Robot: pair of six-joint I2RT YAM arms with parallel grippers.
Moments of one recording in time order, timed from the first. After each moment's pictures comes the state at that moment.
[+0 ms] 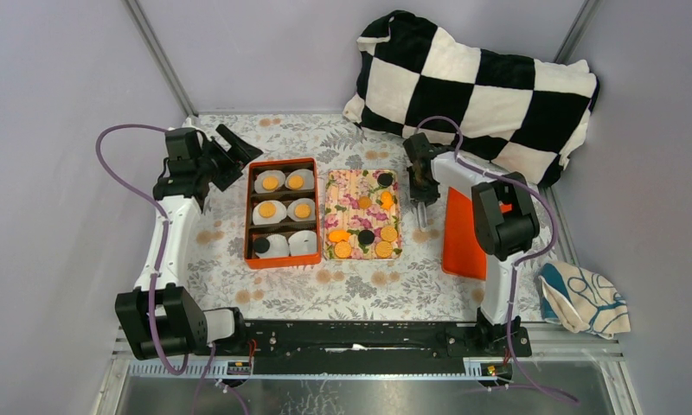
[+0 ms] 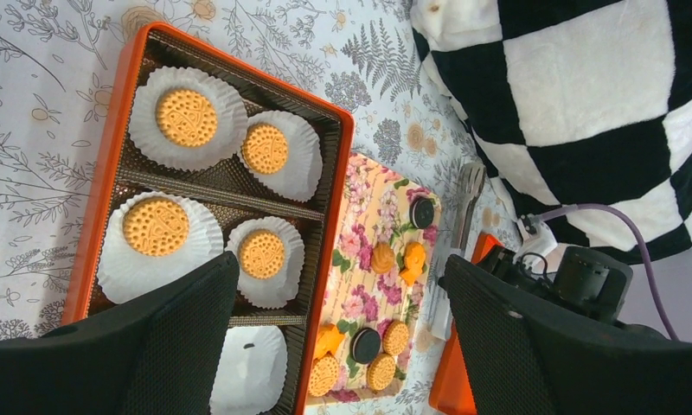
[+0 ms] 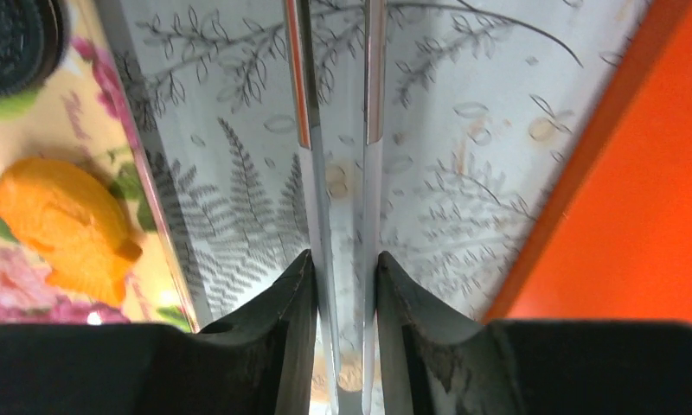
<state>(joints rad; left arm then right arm) 0.15 1.26 1.11 -0.41 0.38 -0.71 0.37 2.03 1.45 -0.68 0.17 0.33</state>
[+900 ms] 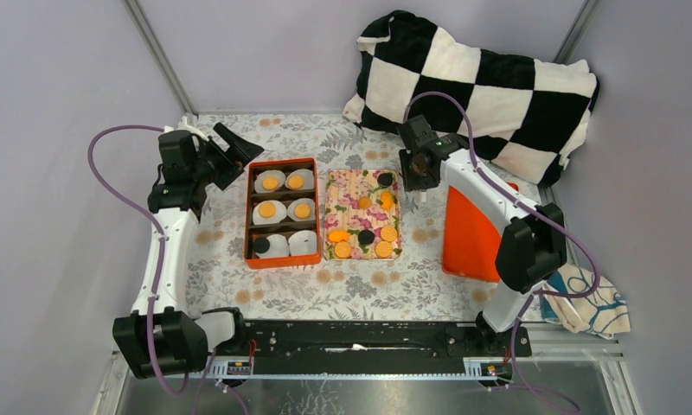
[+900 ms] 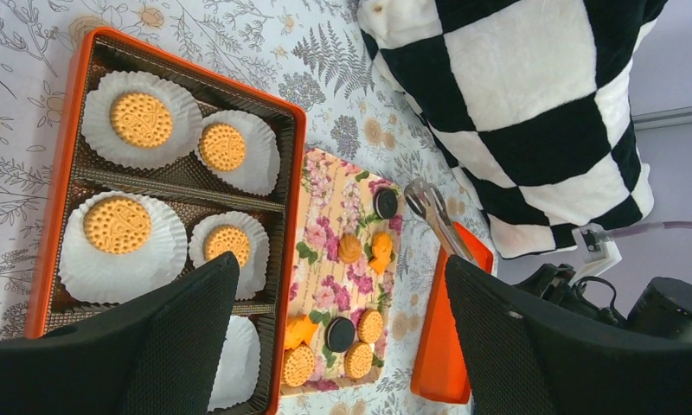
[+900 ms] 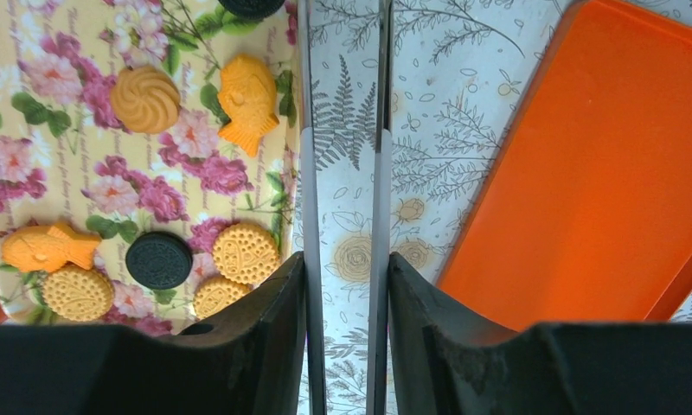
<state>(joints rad) 0.14 1.16 1.10 -0.41 0.42 -0.73 0.49 1.74 1.54 -0.89 0.22 0.29</state>
